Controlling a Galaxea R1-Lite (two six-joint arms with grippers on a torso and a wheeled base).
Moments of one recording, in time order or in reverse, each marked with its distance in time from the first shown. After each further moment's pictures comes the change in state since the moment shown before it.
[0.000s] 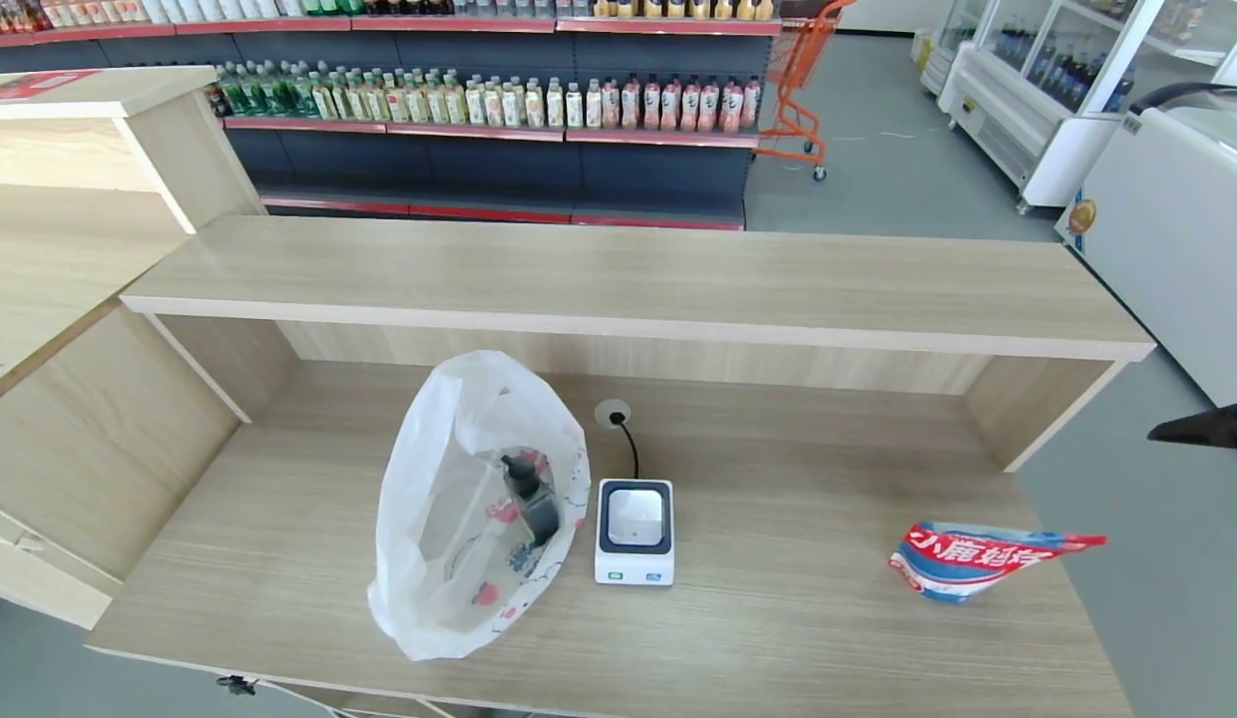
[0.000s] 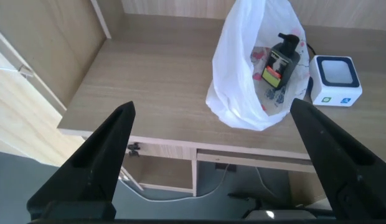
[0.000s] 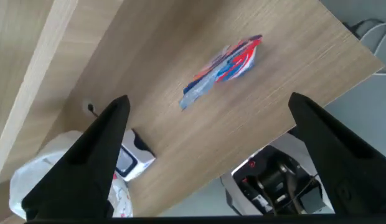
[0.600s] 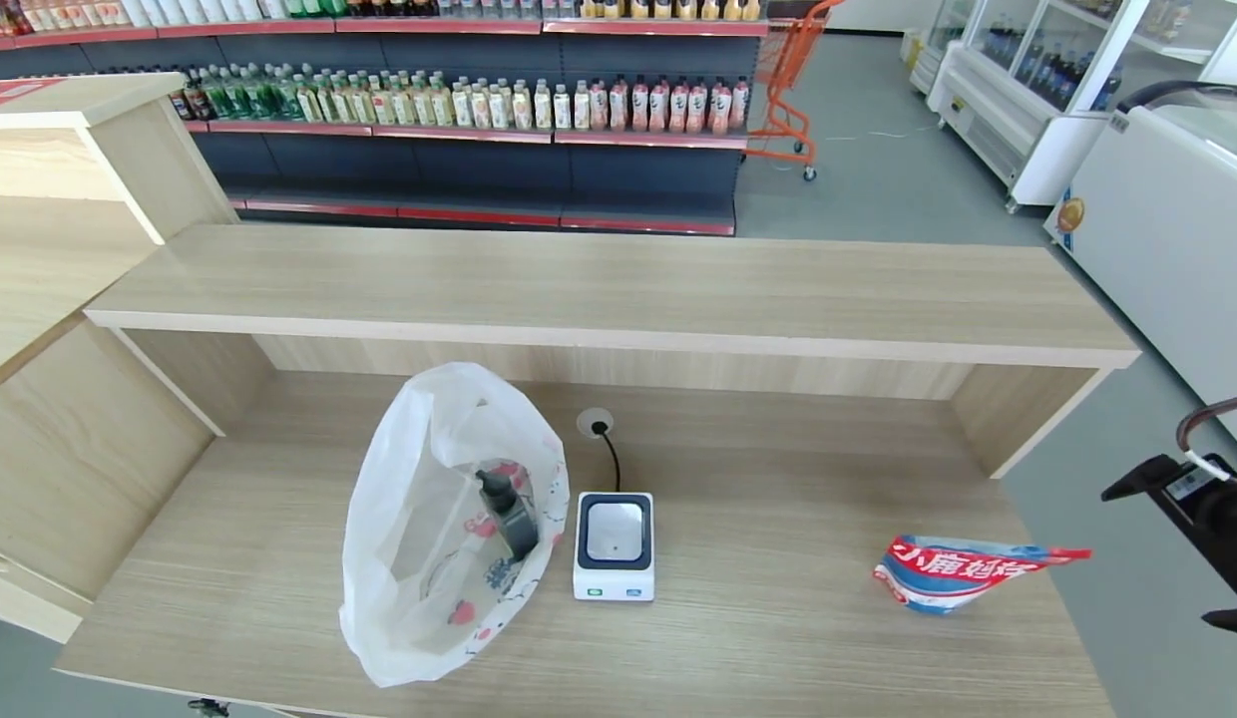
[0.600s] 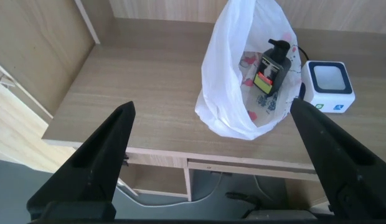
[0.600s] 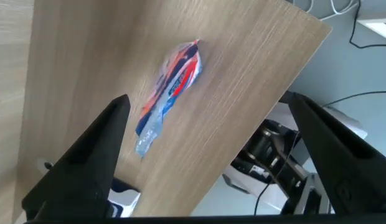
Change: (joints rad) left arm 0.000 0.000 0.000 0.000 0.000 0.000; right arm 0.086 0.234 -0.026 0.089 -0.200 0.263
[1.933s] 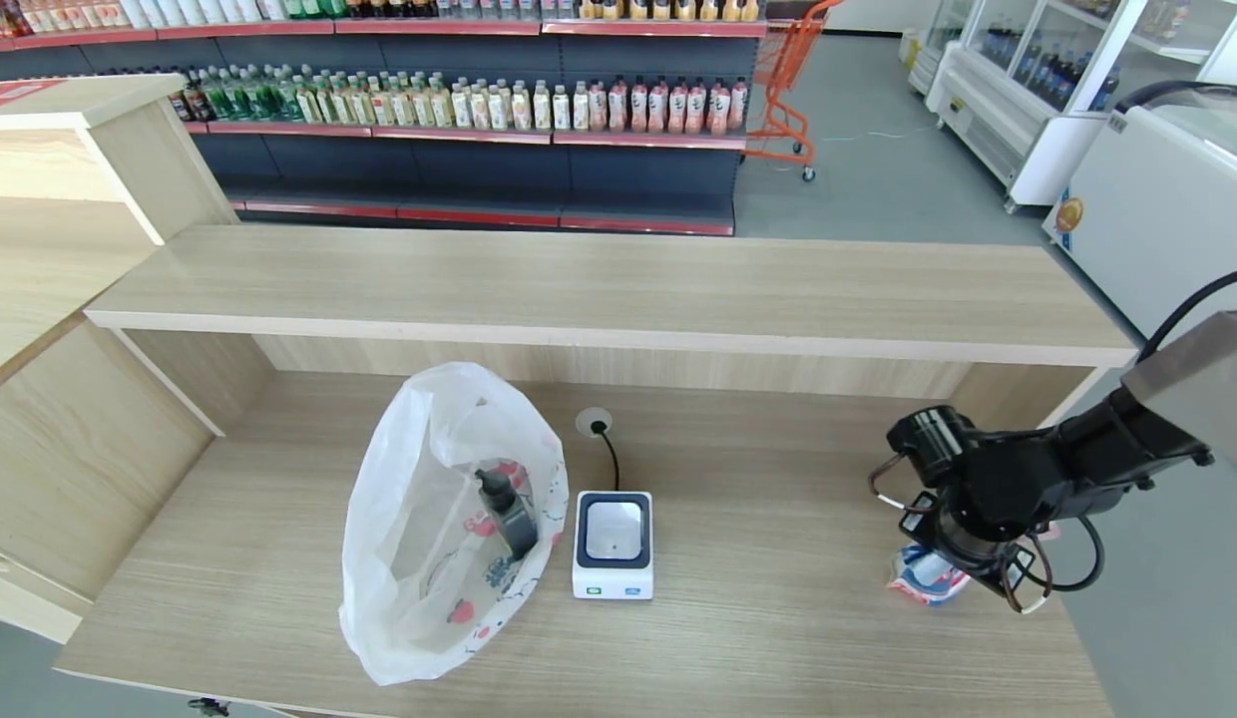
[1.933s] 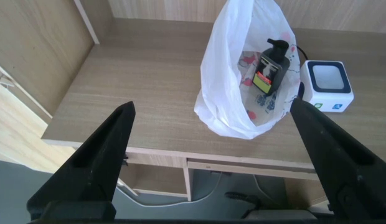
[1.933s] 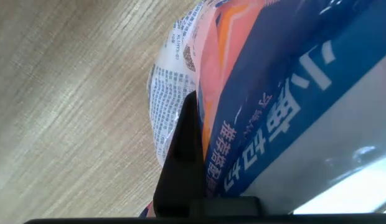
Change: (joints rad) left arm 0.000 0.000 0.000 0.000 0.000 0.000; right arm 0.261 0.733 -0.188 -0.321 -0.262 -0.133
